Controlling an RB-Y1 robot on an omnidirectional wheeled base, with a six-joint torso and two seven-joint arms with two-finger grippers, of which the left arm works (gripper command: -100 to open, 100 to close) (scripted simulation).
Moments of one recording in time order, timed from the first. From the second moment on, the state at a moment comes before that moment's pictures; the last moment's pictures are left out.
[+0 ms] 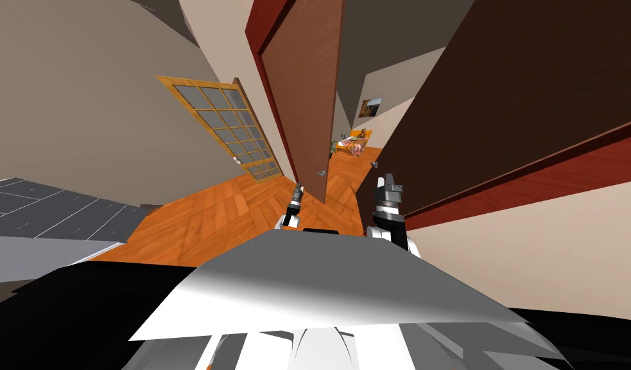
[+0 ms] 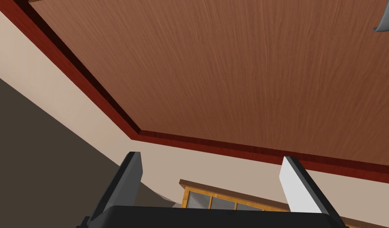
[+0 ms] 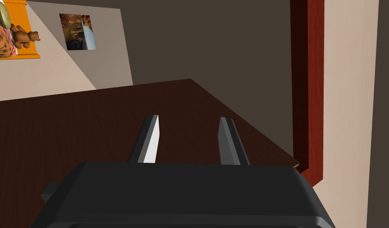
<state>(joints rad) 0.21 0.08 -0.17 -1.58 -0.06 -0.57 -0.01</state>
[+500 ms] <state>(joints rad) 0.15 0.08 -0.20 -1.45 -0.07 -0.60 0.02</state>
